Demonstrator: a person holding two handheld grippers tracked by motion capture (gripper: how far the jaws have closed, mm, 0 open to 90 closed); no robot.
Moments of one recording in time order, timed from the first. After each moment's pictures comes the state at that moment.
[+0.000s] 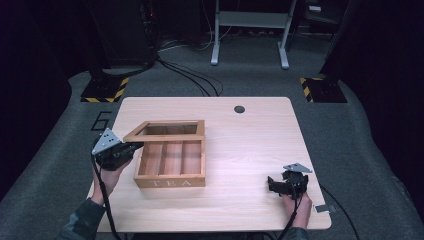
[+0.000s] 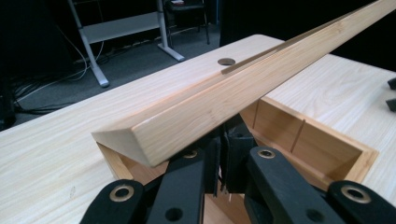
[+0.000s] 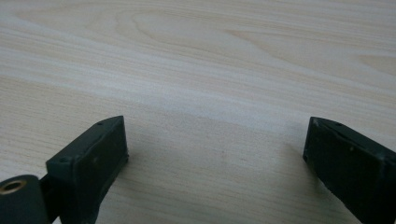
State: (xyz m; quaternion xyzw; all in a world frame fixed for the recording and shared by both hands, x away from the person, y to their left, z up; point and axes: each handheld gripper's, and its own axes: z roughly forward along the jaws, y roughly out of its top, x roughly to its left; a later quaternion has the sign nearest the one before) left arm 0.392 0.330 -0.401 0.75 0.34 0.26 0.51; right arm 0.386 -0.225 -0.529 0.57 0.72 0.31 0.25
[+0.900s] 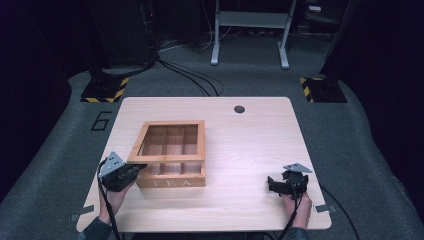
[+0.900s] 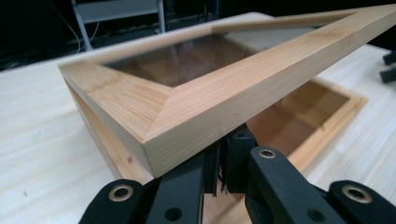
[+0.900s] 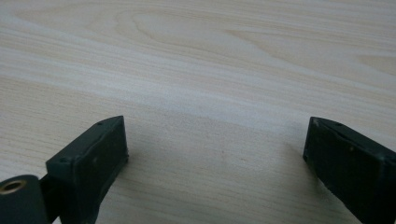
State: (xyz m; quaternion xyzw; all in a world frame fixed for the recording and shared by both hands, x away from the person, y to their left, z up) left arm 0.361 0.327 -0.463 0.74 0.37 0.24 0.51; right arm 0.386 -0.225 -0.529 0.57 0.72 0.31 0.25
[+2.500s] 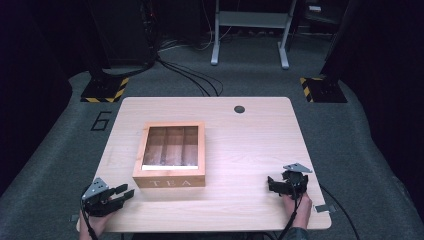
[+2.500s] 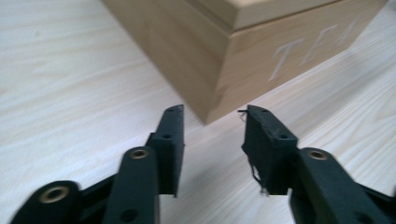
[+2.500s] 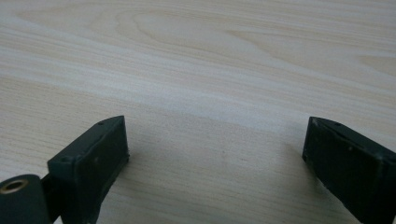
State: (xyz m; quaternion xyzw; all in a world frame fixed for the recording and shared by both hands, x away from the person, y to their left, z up) left arm 0.315 0.383 -0.518 0.76 0.44 0.17 0.44; right arm 0.386 -0.226 -0.529 0.56 0.72 0.31 0.25
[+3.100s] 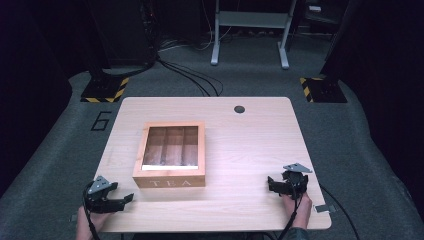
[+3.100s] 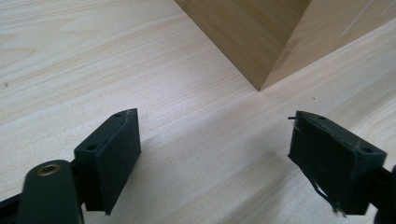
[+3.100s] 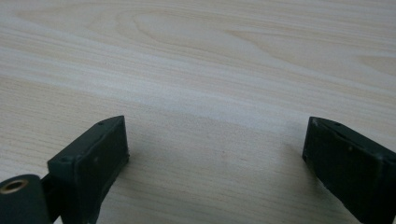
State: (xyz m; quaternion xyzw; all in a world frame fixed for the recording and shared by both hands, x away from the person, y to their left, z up) left arm 0.329 0.388 -0.530 0.78 0.46 0.18 0.38; right arm 0.386 -0.225 -0.529 0.57 0.72 0.31 0.25
